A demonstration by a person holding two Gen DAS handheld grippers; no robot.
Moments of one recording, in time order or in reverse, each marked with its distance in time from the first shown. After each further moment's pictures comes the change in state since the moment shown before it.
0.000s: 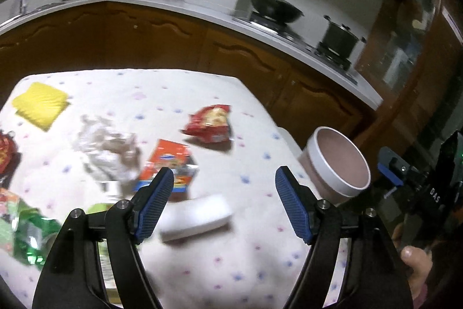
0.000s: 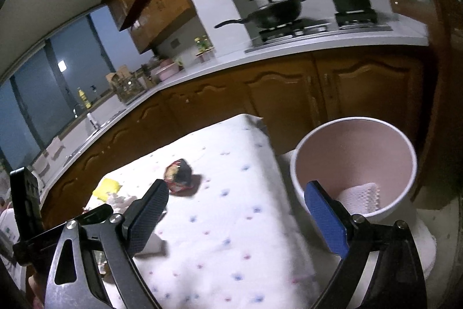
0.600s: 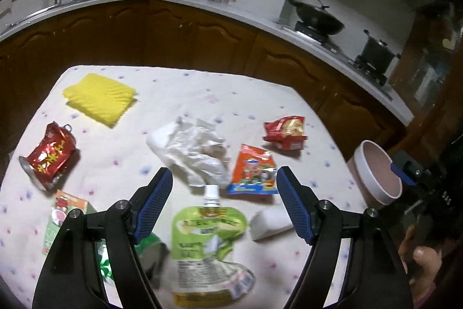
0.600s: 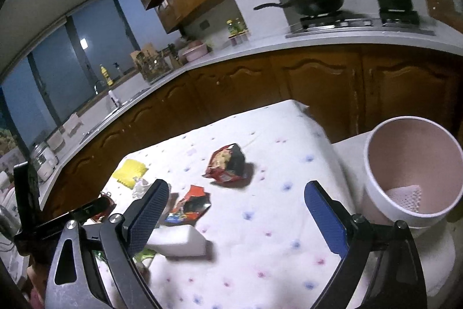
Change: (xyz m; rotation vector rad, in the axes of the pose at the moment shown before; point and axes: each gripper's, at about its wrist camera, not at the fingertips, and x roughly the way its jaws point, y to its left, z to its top) left arm -0.020 0.084 0.007 -0.066 0.001 0.154; right arm 0.046 0.071 -0.014 -0.079 0.071 0.102
